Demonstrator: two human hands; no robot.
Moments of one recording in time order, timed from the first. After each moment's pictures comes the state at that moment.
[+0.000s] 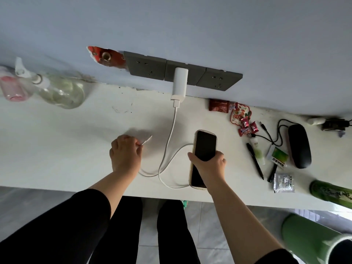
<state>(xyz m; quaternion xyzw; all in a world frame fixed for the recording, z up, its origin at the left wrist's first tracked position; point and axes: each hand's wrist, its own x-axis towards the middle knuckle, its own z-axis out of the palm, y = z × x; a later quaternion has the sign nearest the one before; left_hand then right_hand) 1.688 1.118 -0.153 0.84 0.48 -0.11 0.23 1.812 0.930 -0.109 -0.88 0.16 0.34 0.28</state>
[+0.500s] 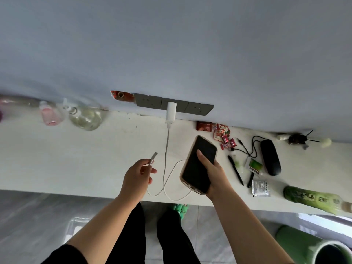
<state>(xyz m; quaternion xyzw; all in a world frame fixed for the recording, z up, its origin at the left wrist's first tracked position) 1.681 1.076 0.007 0.66 0.48 -0.02 0.57 1.822 0.923 0.043 -0.58 0.33 0.44 0.60</state>
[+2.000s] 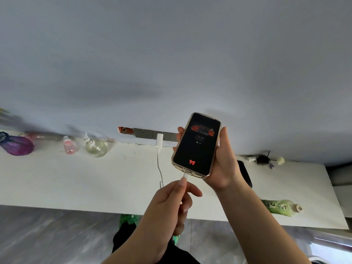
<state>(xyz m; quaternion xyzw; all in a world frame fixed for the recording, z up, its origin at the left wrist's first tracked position) 1.683 0.969 0.309 0.47 0.34 -0.05 0.82 1.839 0.913 0.281 -0.28 0.13 0.53 0.79</state>
